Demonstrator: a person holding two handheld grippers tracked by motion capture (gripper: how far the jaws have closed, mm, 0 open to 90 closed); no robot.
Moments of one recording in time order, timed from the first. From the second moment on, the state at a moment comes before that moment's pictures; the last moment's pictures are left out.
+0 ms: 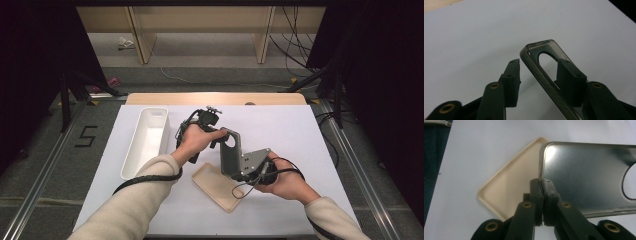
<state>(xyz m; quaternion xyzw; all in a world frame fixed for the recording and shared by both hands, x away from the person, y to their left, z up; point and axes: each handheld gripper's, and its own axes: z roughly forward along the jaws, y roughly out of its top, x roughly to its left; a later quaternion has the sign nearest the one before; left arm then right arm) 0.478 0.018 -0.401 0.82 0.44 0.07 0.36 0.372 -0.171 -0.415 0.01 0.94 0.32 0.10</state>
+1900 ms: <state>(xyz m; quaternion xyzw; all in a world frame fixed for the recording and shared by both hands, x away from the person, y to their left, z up) 0.444 0.064 -0.355 0.75 0.31 0.24 0.53 0.395 -0.209 -0.419 0.26 0.86 0.39 0.19</state>
